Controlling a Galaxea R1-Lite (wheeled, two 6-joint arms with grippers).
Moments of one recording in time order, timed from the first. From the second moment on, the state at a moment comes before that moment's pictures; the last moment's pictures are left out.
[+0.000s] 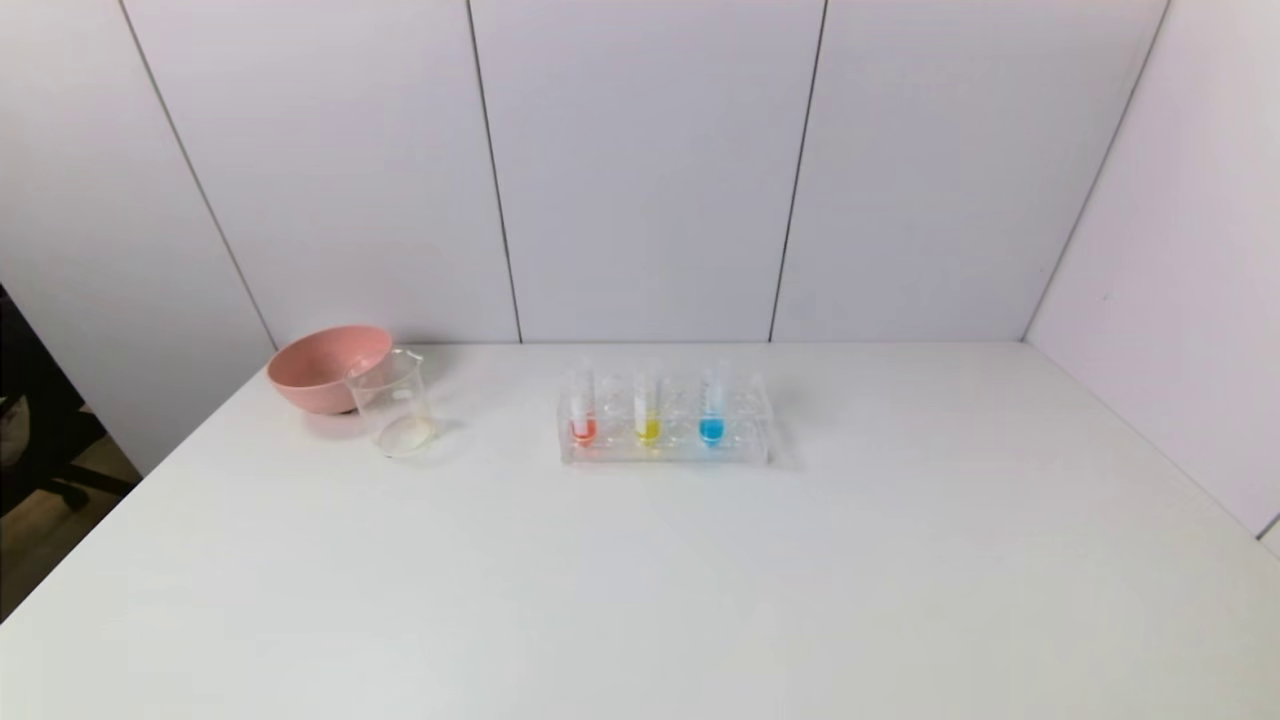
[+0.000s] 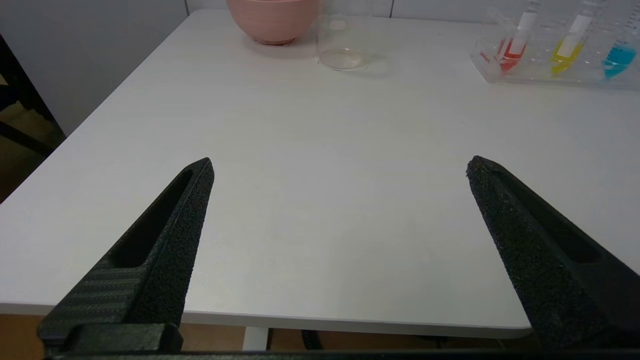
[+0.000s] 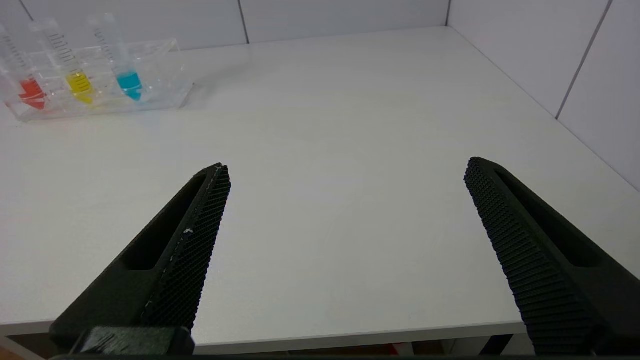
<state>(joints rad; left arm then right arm) 0.00 0.00 0.00 -0.01 0.03 -0.07 0.00 0.00 0.00 0.00 -0.04 0.09</state>
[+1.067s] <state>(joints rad) -0.03 0.24 -0.21 -0.03 -0.10 -0.08 0.00 0.00 0.00 0.00 -0.04 0.09</state>
